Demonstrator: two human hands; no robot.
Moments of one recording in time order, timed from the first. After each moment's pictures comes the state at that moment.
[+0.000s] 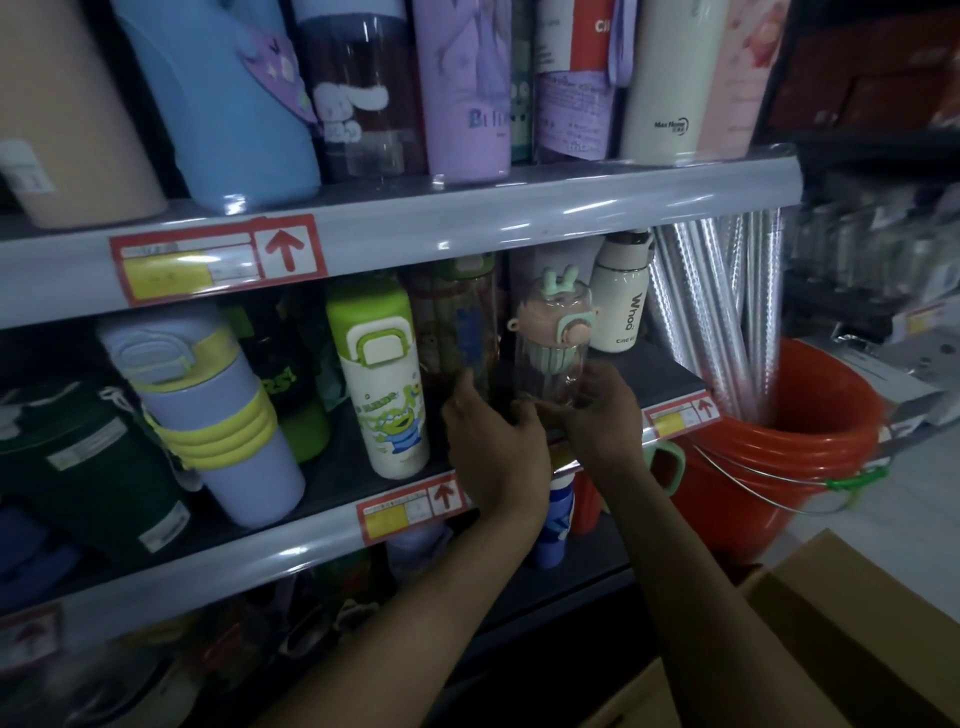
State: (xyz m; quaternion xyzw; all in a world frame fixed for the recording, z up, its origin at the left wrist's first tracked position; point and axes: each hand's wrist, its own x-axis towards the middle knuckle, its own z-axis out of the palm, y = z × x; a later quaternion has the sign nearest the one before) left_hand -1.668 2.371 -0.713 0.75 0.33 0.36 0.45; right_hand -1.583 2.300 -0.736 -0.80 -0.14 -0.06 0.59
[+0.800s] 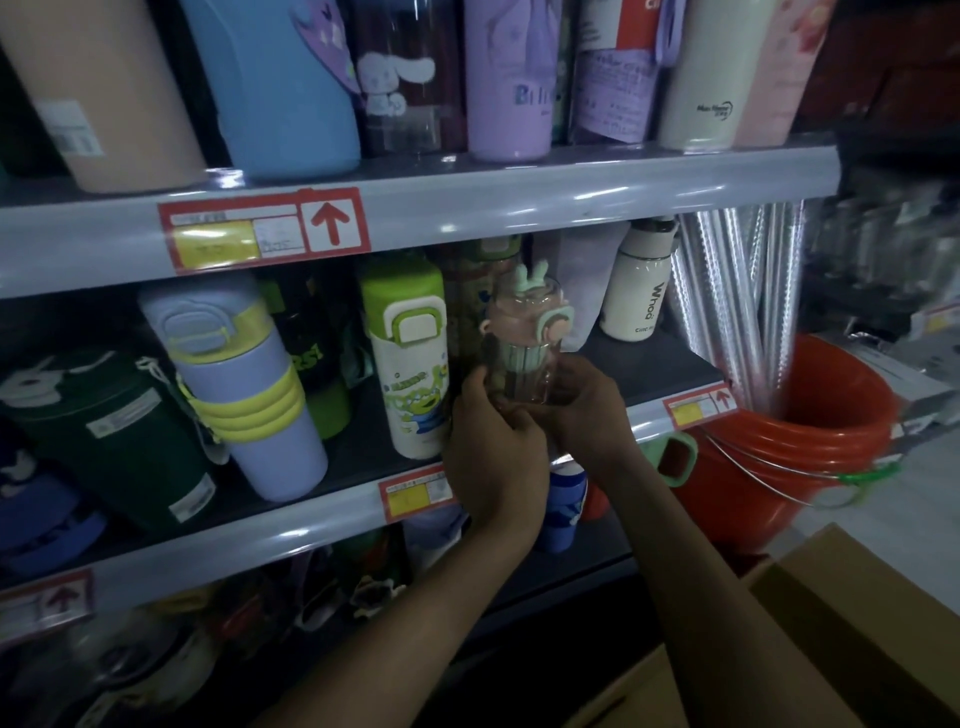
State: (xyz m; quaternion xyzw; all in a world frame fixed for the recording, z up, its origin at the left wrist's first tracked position) left_hand -1.702 2.386 -0.718 0.75 0.33 0.37 0.43; right_hand -1.610 2.319 -0.726 -0.77 -0.25 0.00 0.59
